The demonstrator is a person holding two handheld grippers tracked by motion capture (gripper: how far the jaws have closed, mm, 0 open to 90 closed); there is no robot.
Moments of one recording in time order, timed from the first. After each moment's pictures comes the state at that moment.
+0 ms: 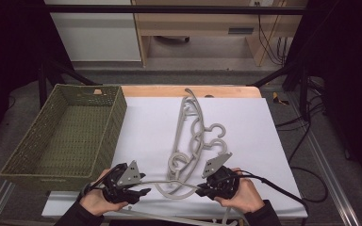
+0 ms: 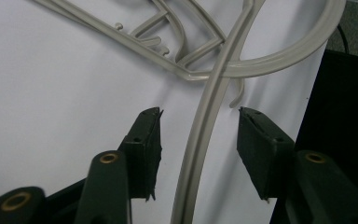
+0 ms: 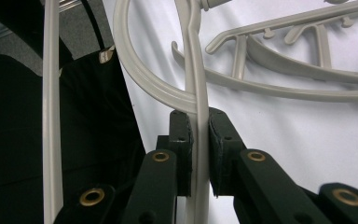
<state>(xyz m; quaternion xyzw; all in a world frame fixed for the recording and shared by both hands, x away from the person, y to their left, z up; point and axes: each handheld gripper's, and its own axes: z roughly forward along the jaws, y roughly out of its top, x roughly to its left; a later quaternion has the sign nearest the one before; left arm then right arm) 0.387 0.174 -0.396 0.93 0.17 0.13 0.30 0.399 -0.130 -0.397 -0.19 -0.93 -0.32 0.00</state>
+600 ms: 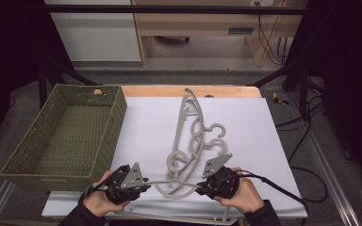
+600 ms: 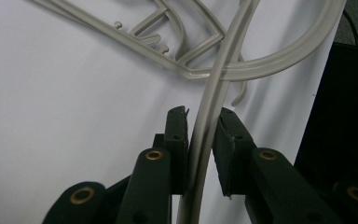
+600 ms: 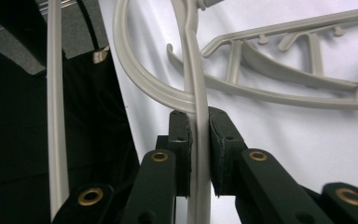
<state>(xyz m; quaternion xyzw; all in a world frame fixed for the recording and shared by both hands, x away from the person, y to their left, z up) 0.384 0.171 -0.397 0.93 0.16 0.15 0.30 0.400 -0.131 -0.399 -0.18 -0.93 -0.33 -0.03</state>
